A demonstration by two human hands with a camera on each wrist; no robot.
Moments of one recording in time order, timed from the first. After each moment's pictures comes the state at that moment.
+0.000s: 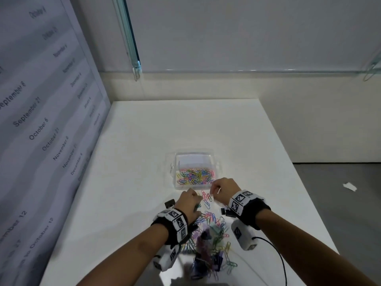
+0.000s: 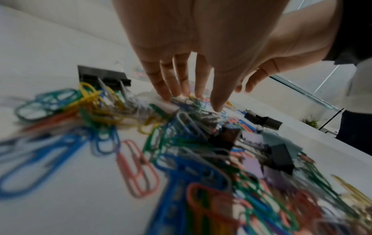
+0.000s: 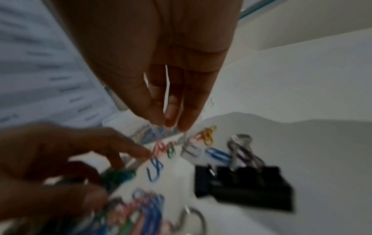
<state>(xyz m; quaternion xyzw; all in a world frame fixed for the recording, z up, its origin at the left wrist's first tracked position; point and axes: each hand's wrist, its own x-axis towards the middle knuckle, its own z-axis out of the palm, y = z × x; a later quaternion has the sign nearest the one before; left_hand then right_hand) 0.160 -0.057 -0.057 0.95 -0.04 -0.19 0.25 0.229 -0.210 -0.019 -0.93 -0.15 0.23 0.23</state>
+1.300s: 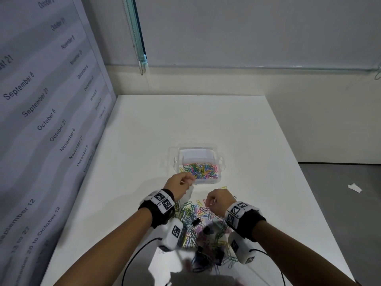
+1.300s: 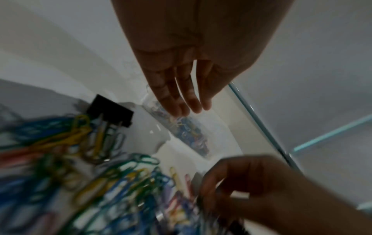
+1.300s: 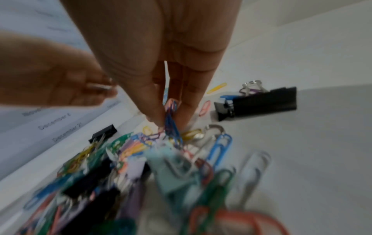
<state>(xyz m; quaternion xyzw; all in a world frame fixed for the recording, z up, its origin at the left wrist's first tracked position) 0.171 -0.020 -0.025 0.83 0.15 -0.13 0.53 0.194 -0.198 -0.043 -0.92 -0.21 0.27 0.21</state>
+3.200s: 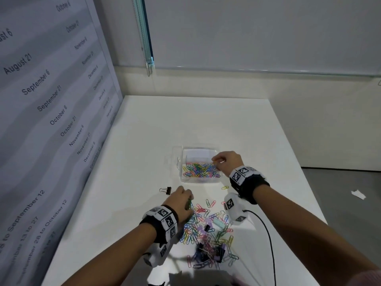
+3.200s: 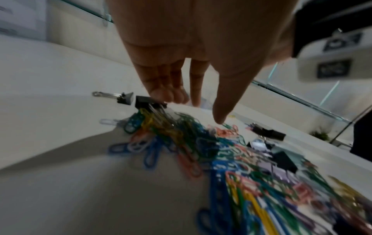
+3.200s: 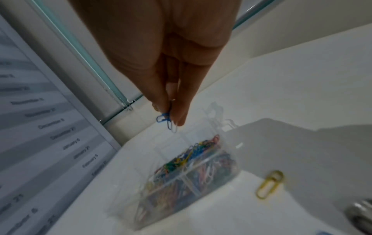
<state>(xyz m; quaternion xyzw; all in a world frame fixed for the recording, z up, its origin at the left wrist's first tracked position) 0.126 -0.026 -0.033 0.95 0.02 -0.22 0.24 0.258 -0.184 0.021 -0.92 -0.08 0.14 0.36</state>
